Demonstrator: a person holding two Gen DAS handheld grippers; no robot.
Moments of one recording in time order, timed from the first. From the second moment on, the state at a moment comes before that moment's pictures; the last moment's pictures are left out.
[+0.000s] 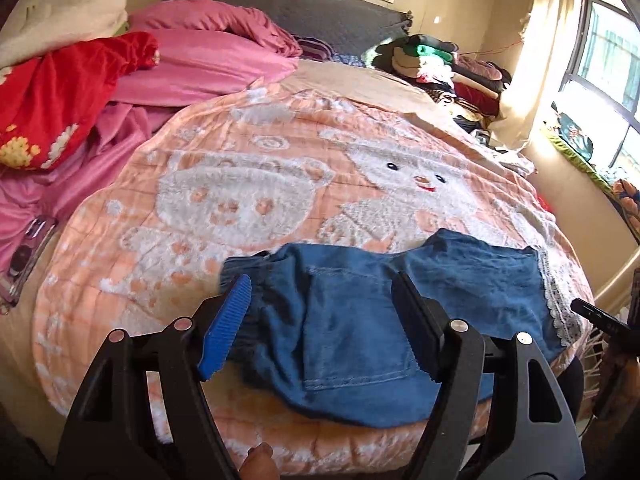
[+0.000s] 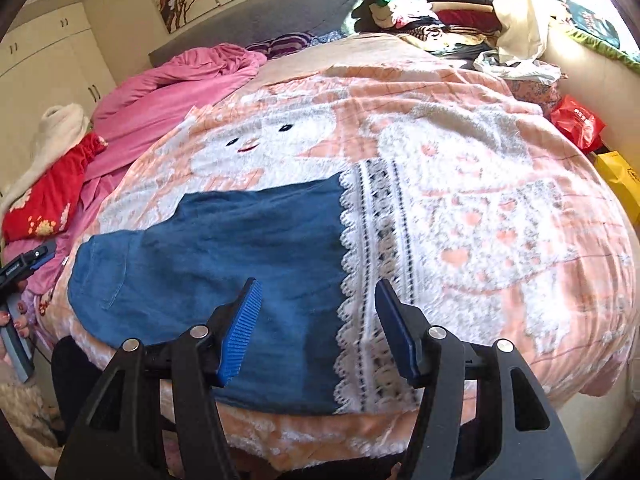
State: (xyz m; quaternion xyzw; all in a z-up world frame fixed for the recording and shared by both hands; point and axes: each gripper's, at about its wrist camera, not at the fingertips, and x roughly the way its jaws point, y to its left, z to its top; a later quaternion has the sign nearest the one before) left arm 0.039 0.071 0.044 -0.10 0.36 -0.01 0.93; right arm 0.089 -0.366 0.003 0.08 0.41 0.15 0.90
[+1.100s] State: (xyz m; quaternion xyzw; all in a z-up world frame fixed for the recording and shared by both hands) left arm 0.220 -0.060 -0.054 -0.12 0.49 -0.17 0.85; right arm 0.243 -0.401 -0.050 0.13 0.47 0.22 0.84
